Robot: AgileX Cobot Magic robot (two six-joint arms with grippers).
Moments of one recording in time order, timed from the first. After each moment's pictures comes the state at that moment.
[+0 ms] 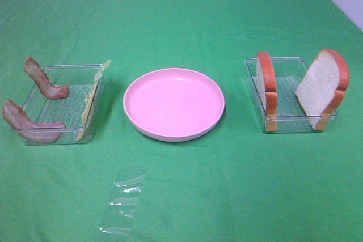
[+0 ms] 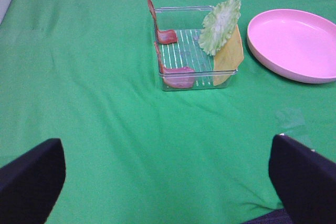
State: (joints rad) left arm -0.01 -0.01 -0.52 -0.09 1.08 0.01; right arm 0.04 0.04 -0.47 0.00 1.05 0.04
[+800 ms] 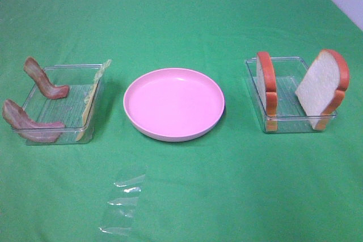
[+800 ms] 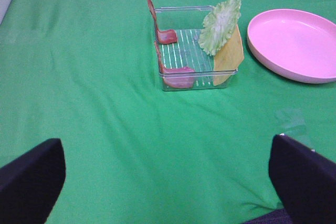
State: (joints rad) left arm -0.01 -0.01 -0.52 -0.09 1.08 0.01; right arm 0.04 0.67 -0.50 0.03 0.40 0.04
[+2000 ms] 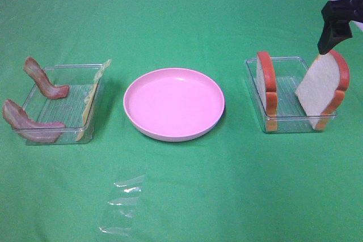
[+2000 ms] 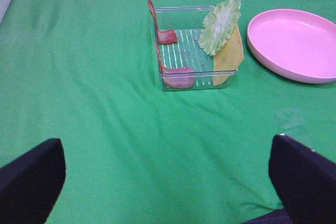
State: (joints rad) left arm -0.01 -0.01 -0.52 -0.09 1.08 0.01; right arm 0.04 1.60 -1.24 -0.02 0.87 0.02
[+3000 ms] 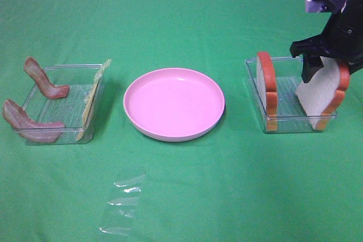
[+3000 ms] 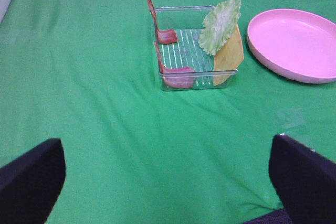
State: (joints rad) left arm -0.01 -0.01 -0.52 -0.09 1.08 0.01; right arm 0.04 1.93 -1.37 -0.09 0.82 0.06
